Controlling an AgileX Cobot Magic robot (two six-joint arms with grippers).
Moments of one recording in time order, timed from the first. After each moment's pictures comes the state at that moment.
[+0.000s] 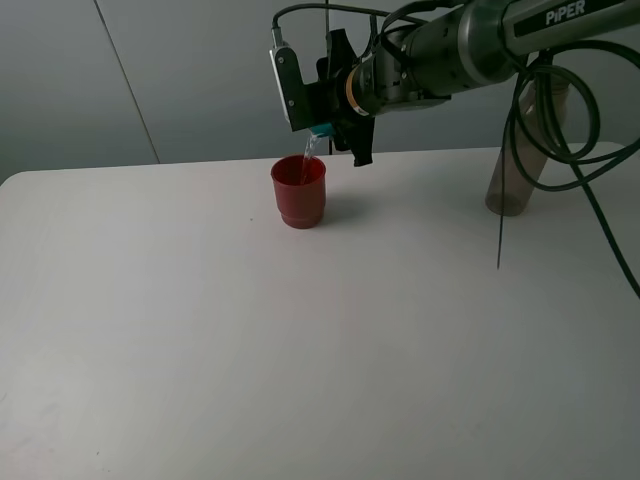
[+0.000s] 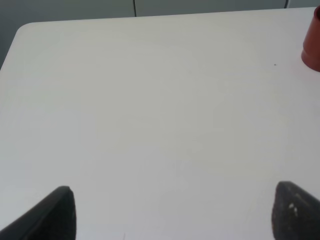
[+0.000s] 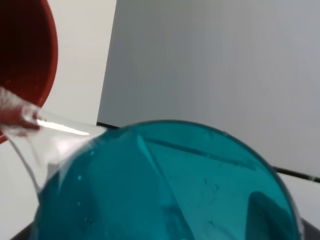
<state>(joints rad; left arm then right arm) -0.01 0.00 -0.51 0.01 1.09 -0.02 0.56 2.13 -1.49 -1.32 0.18 -0.15</state>
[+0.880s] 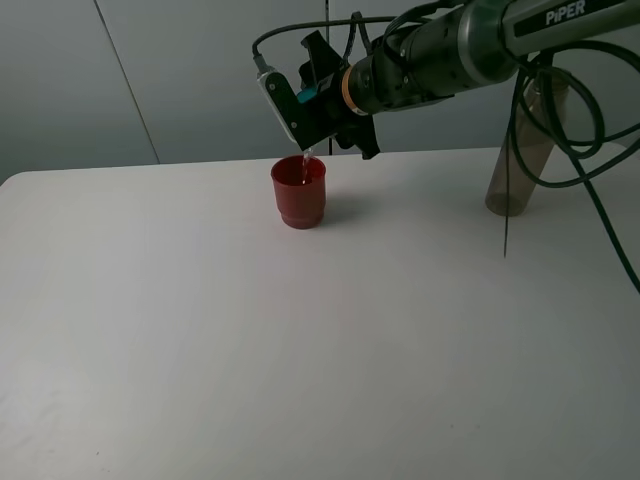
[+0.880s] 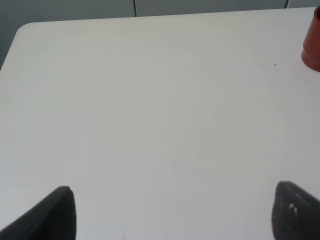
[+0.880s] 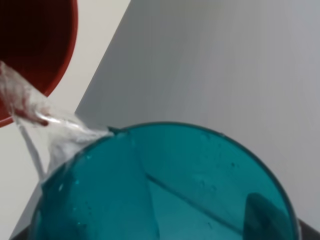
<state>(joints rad) -0.01 0.00 -0.51 0.01 1.09 -0.02 0.56 2.13 -1.49 -1.45 0.11 -0.34</state>
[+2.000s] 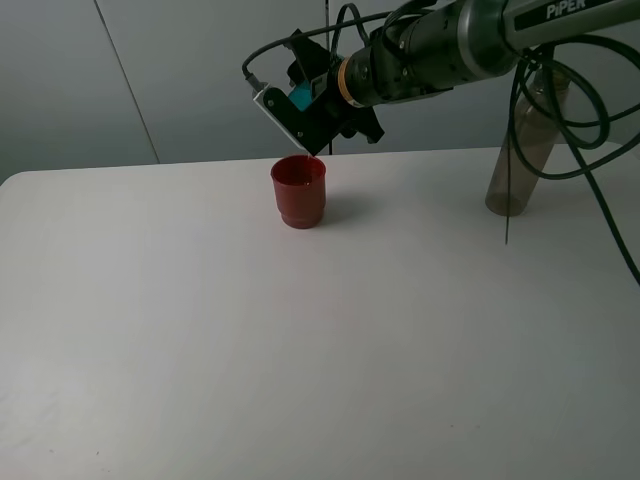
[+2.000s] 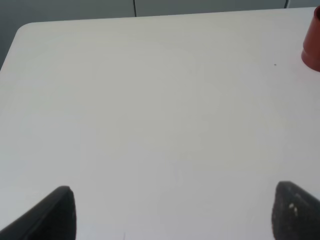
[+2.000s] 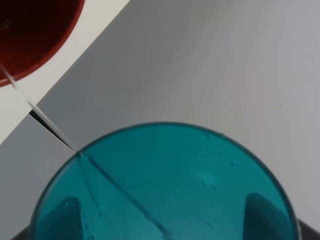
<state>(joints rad) -0.01 0.00 -0.51 0.01 1.09 -0.02 0.56 2.13 -1.51 -1.45 0.08 -0.59</state>
